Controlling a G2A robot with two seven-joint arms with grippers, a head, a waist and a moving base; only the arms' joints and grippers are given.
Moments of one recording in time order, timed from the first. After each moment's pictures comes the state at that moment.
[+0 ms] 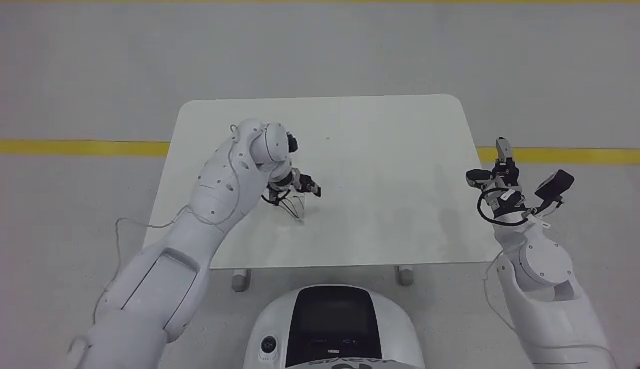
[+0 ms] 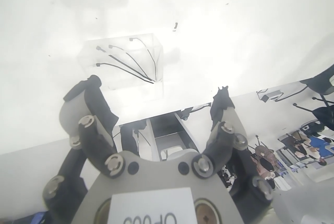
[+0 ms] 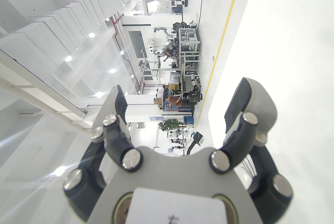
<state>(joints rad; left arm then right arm) 0.66 -1.46 -0.87 -0.81 0.72 0.34 -1.39 -1.73 -1.15 1.60 -1.80 0.42 0.00 0.00</state>
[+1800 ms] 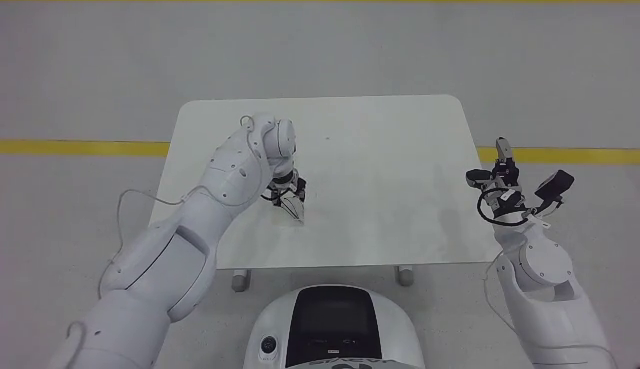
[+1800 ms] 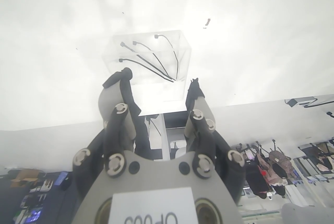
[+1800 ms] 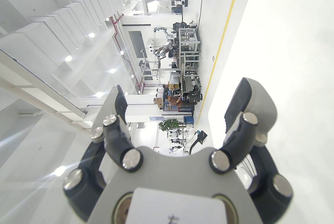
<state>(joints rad) 0.54 -1.50 -0.68 -0.62 0.66 0.34 -1.39 -1.73 -1.15 1.60 -1.80 0.42 0.00 0.00</state>
